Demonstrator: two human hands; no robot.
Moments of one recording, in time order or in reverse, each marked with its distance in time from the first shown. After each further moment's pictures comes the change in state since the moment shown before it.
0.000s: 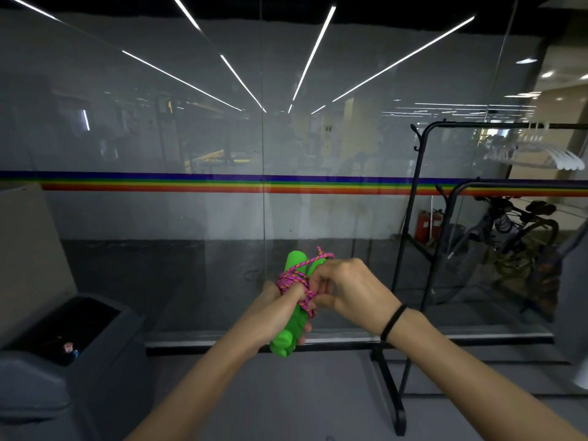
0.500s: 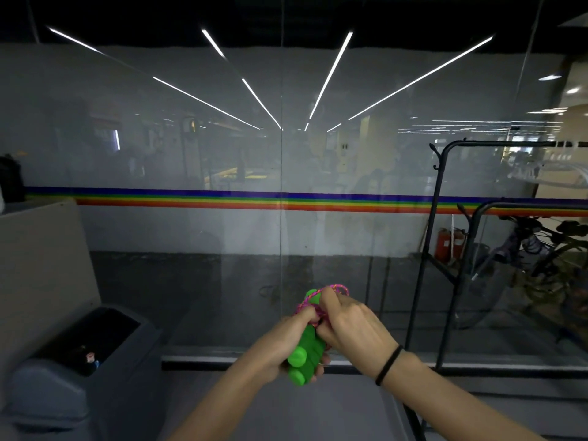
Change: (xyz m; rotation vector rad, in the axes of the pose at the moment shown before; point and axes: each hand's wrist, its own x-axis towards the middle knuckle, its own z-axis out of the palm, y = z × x) left_hand 0.005 -0.011 -0.008 -0.173 -0.119 -0.240; right_hand 0.005 -0.007 0.048 -0.262 0.199 -0.039
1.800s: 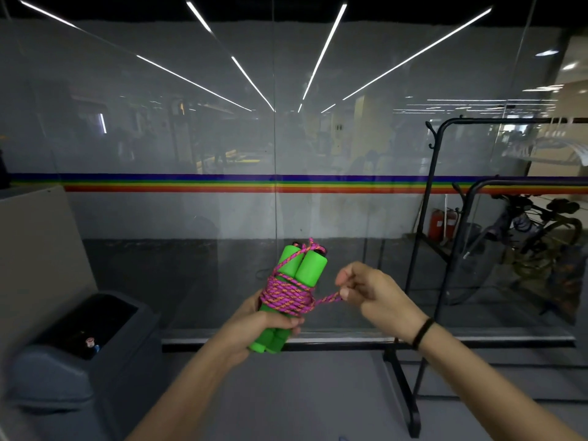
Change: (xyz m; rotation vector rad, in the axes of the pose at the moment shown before) left_hand 0.000 -0.025 -0.049 -0.033 0.039 0.230; right_hand -0.014 0.023 -0.031 0.614 -0.185 0.365
